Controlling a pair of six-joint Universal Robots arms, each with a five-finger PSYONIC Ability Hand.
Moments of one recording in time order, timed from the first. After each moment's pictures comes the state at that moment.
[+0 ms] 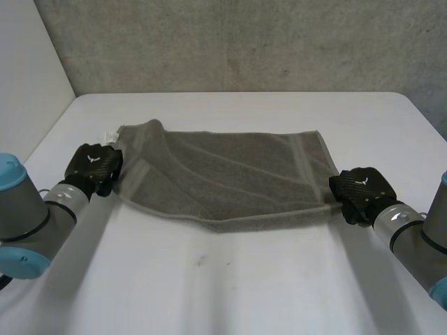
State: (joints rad) left arm 4.61 -2.10 -1.72 3.65 -1.29 3.53; right arm 1.74 -1.17 1.81 -0.28 1.32 2.67; left_hand 1.18 1.22 1.22 1.22 1.02; right_hand 1.31 1.31 1.31 1.34 1.15
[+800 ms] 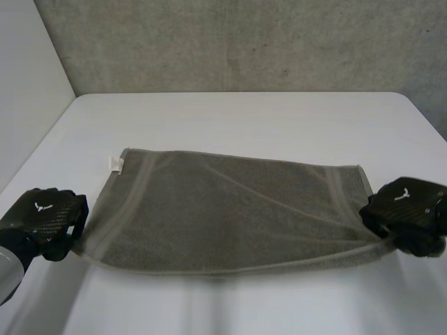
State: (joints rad) left arm 4.78 -1.32 -2.19 3.10 -1.22 3.64; right arm 1.52 -1.47 1.62 0.75 1.08 2.04; left_hand 1.18 1.22 1.22 1.22 1.02; right_hand 1.31 1.31 1.32 1.34 1.15
